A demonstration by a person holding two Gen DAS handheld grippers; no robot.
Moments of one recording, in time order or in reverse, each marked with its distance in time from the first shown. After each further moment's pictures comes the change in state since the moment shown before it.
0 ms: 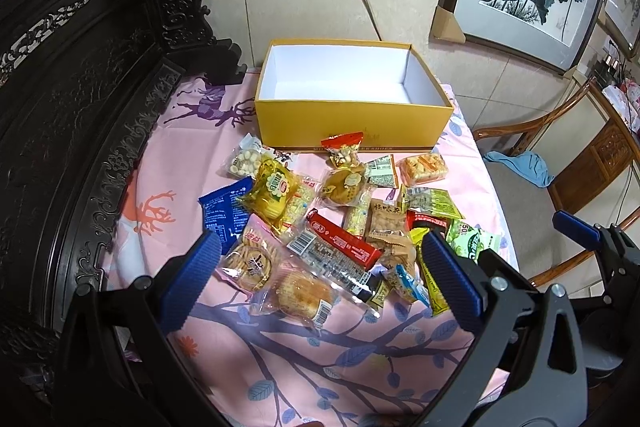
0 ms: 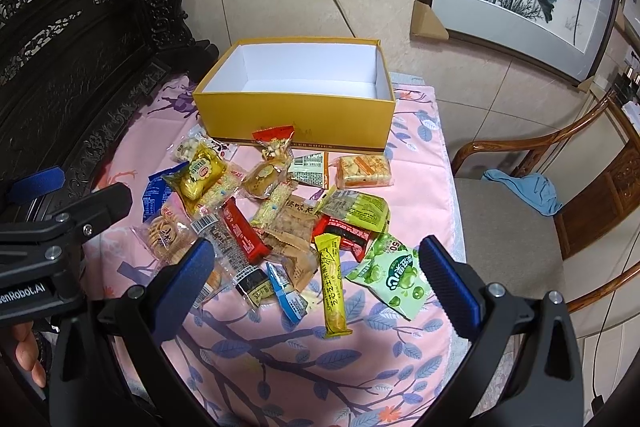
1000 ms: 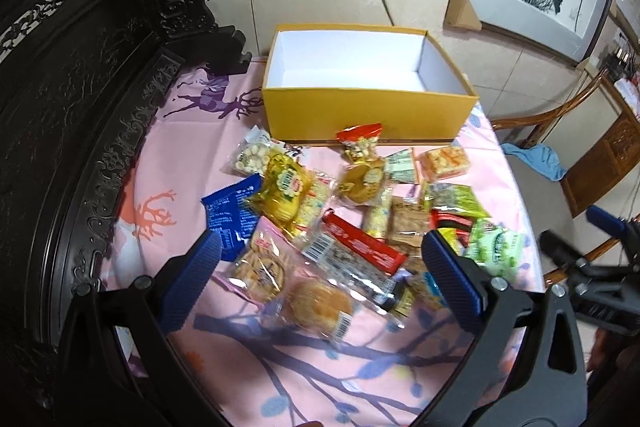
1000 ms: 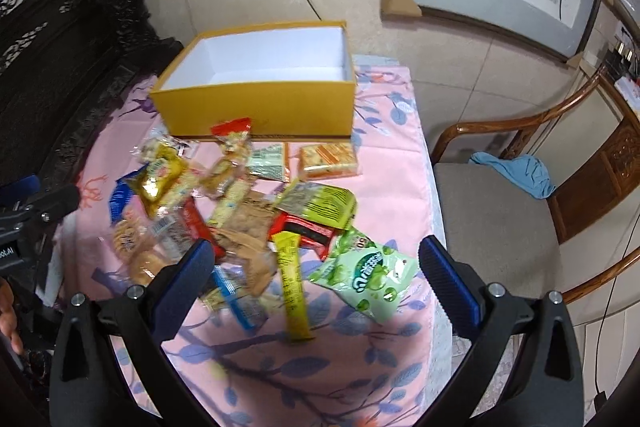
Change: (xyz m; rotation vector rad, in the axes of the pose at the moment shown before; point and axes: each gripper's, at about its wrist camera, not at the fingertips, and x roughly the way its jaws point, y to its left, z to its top) left arm 0.047 0.016 0.002 0.017 0.034 0.029; right arm 0.035 -0.052 -0.004 0.063 0.042 -0.030
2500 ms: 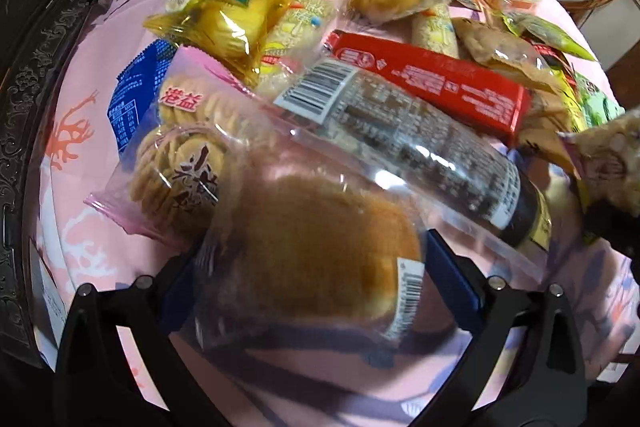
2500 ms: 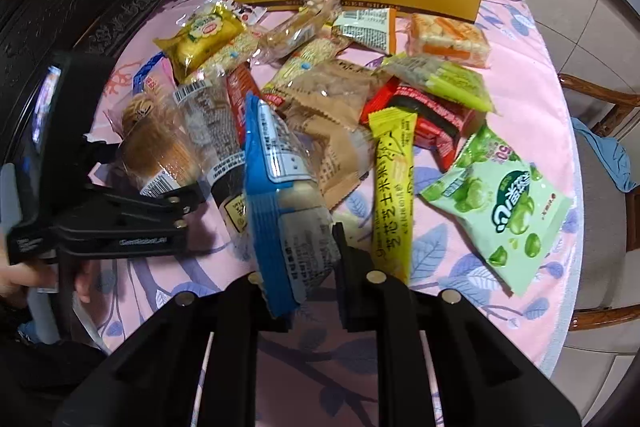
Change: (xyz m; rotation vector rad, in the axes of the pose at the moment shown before) left arm 0.163 -0.006 -0.098 0.117 0.286 0.032; right arm 0.104 0.051 -0.084 -0.161 0.224 0.242
